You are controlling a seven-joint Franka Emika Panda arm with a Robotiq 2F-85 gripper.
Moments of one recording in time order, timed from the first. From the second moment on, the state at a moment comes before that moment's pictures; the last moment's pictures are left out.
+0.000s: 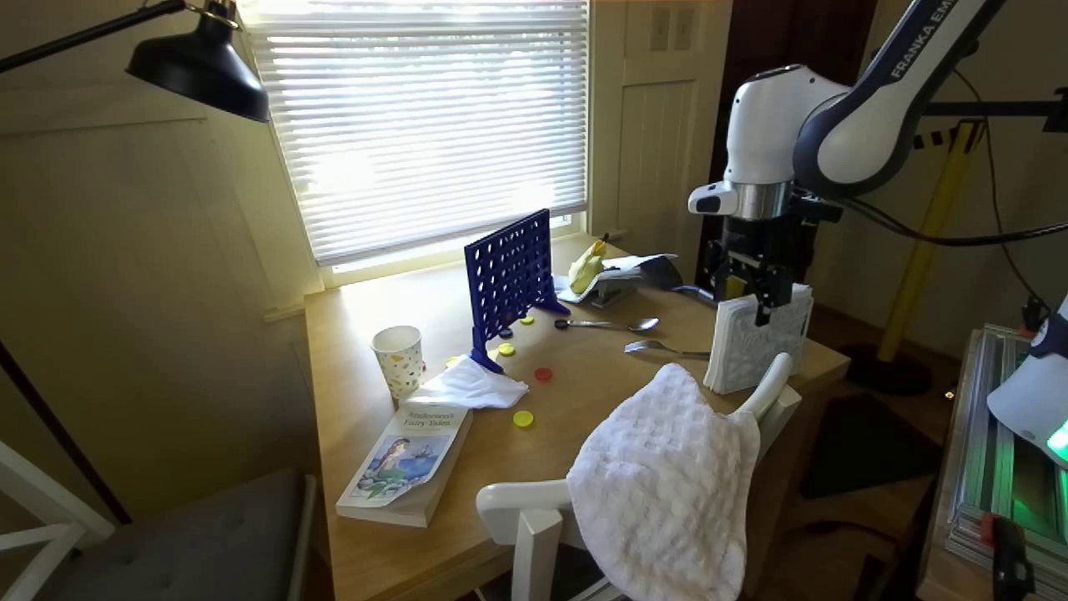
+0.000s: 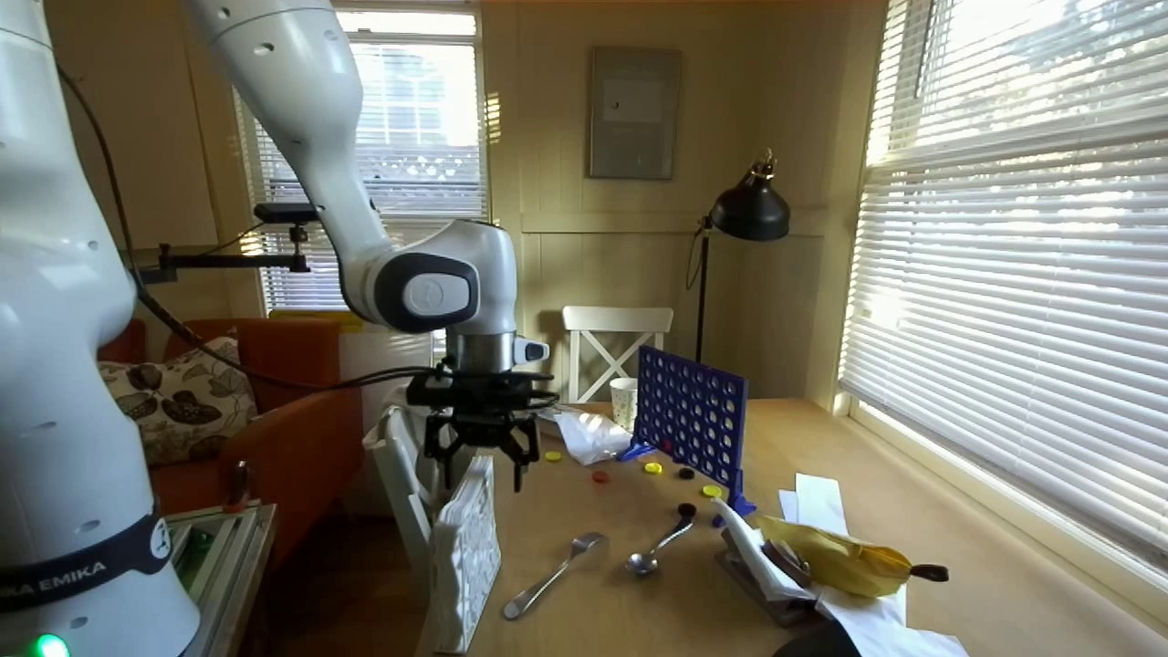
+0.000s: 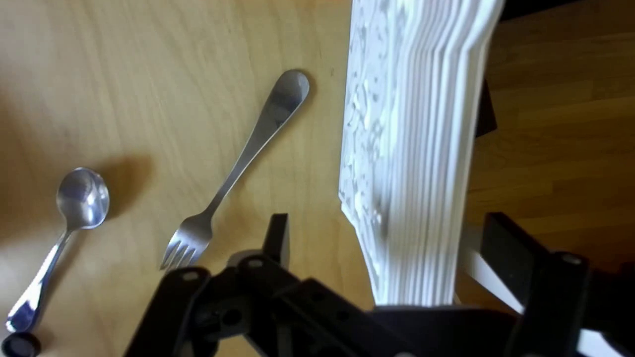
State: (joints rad) arm 0.08 -0.02 0.09 -2.75 -0.12 2.71 -0.85
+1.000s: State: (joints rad) arm -0.10 -0.26 0.26 -2.74 -0.56 2.92 -0.30
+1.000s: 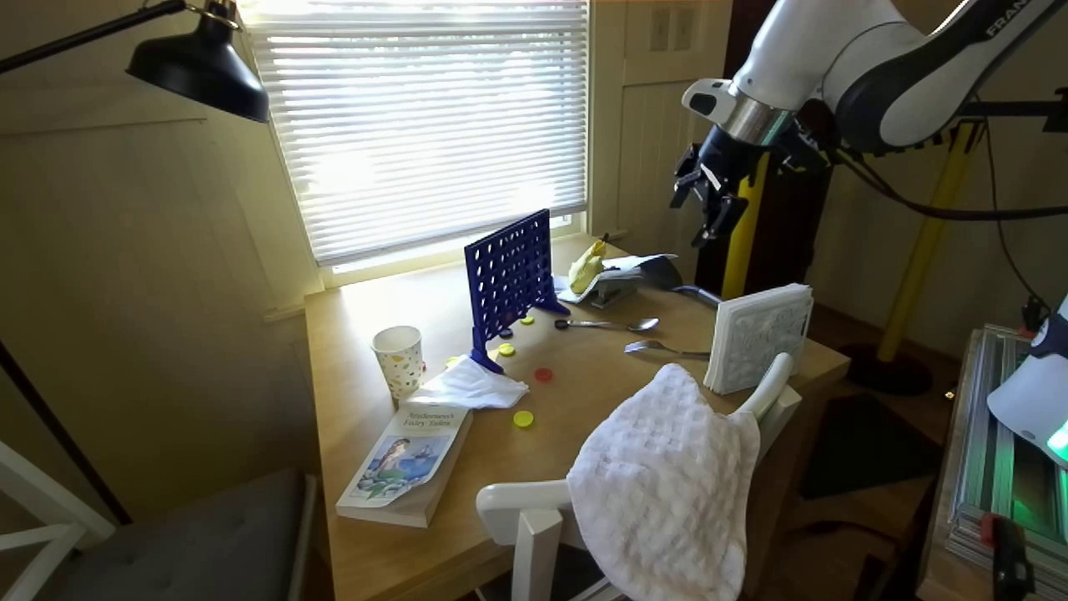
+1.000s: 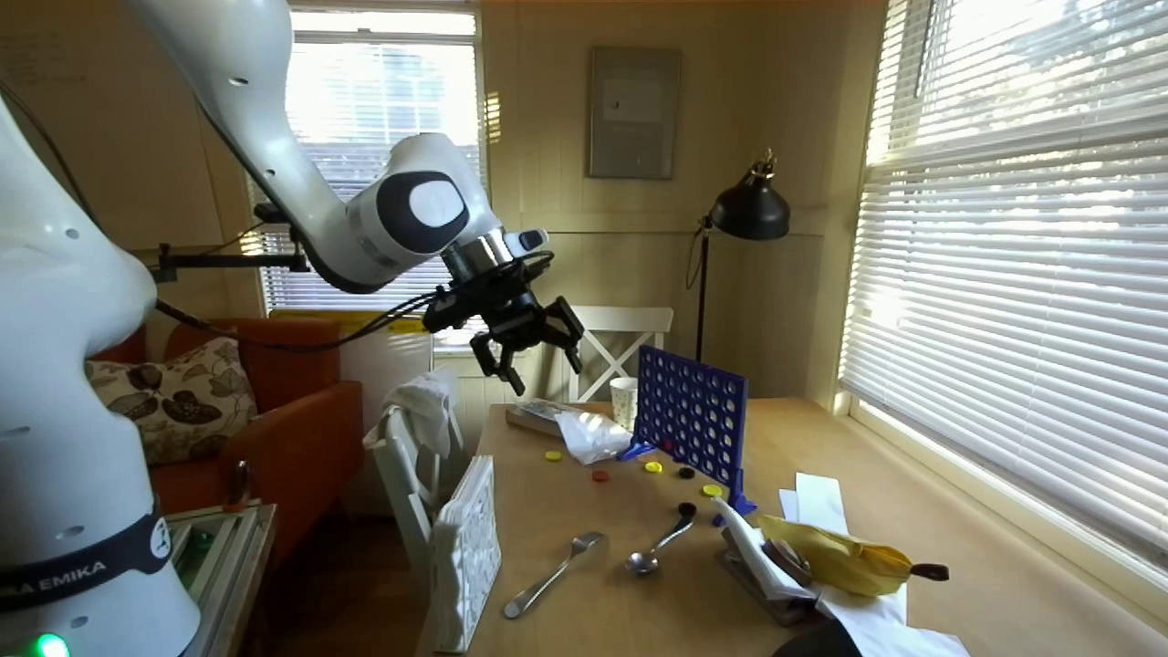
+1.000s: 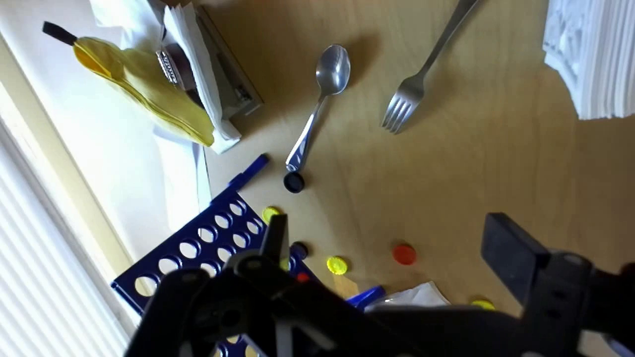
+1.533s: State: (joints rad) arm -0.18 -0.24 0.32 -2.65 -0.56 2.85 -0.12
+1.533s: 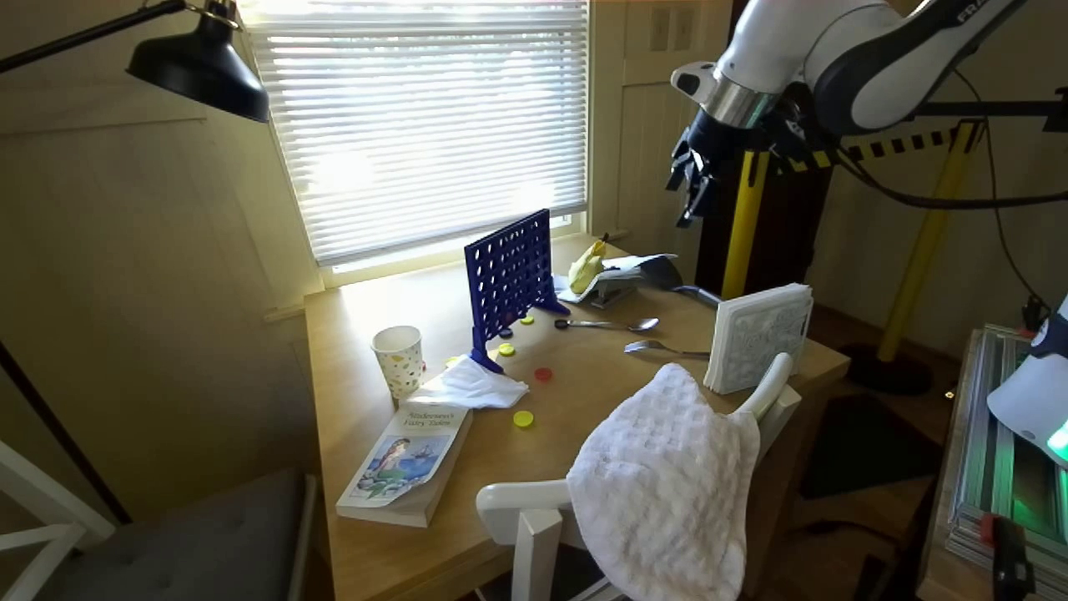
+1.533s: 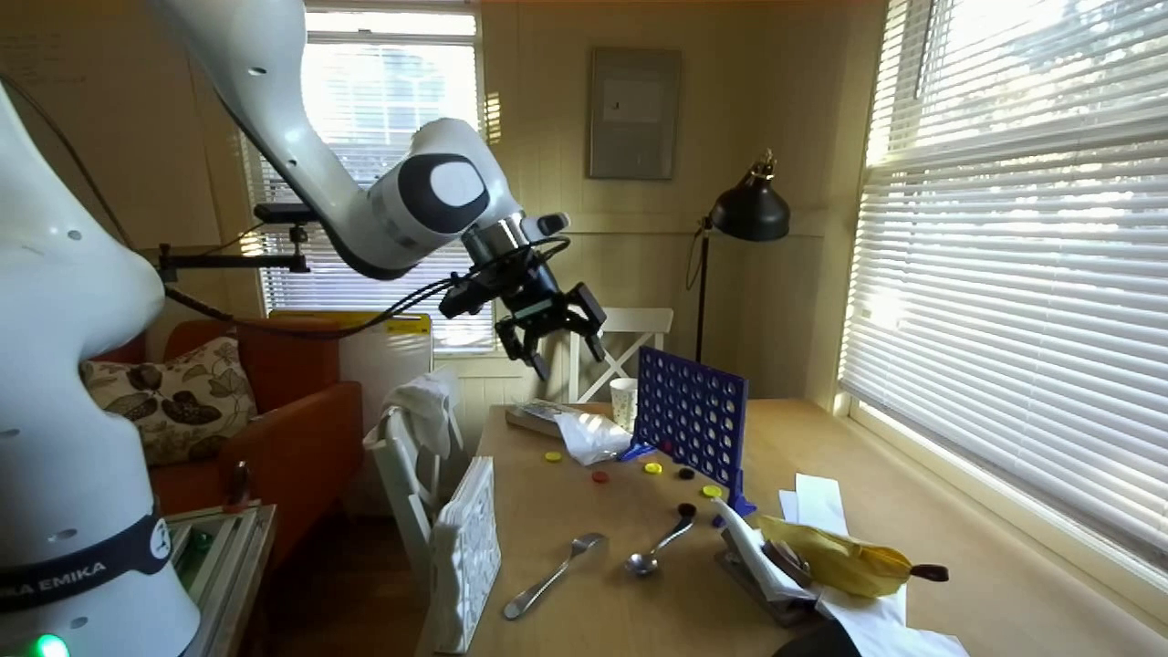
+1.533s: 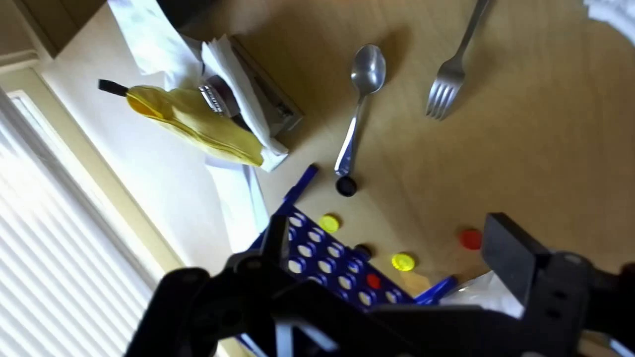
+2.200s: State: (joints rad) arm -0.11 0.11 0.28 -2.08 -0.67 2.62 0.01
